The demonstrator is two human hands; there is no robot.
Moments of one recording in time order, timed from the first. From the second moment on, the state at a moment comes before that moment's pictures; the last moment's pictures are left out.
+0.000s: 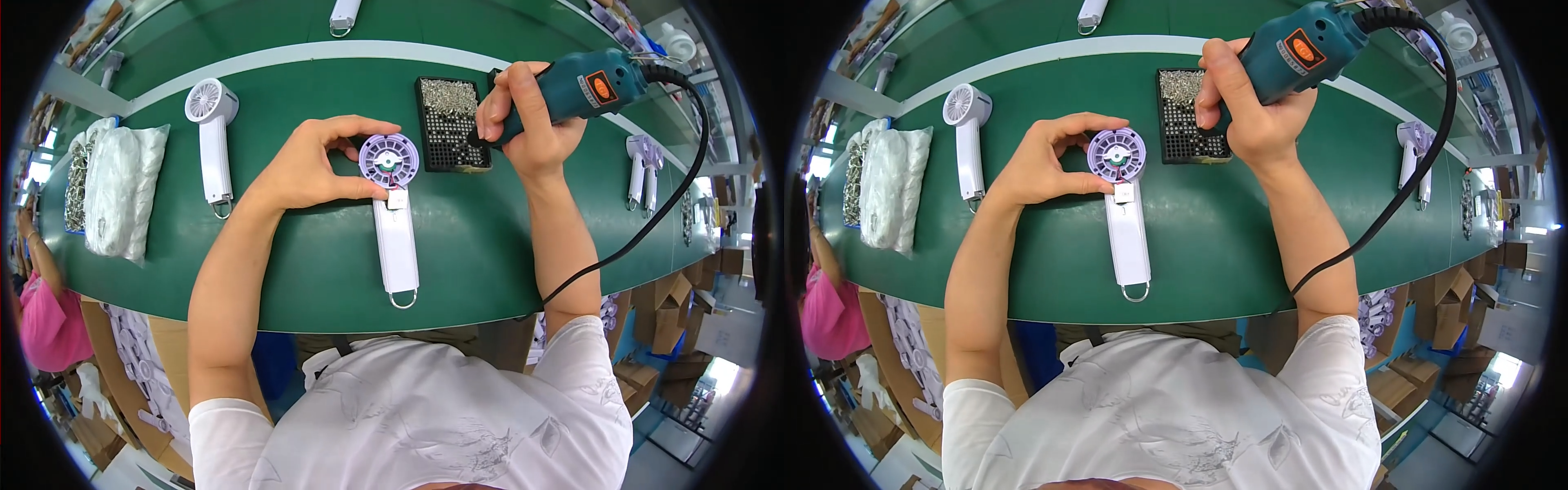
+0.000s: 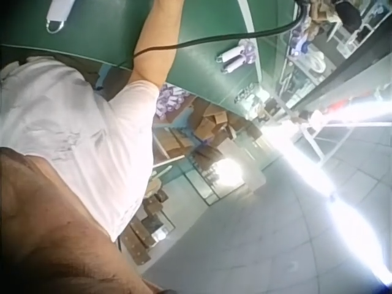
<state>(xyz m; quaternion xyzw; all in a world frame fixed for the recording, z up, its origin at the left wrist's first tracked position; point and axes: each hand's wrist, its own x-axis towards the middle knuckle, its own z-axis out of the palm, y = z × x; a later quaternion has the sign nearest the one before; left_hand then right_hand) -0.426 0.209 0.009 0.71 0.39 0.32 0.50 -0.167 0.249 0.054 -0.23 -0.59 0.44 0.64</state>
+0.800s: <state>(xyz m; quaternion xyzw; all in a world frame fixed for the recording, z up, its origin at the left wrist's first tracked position) -0.428 0.210 0.009 0.71 0.39 0.32 0.49 -0.167 0.246 0.053 -0.25 -0.66 0.40 0.58</state>
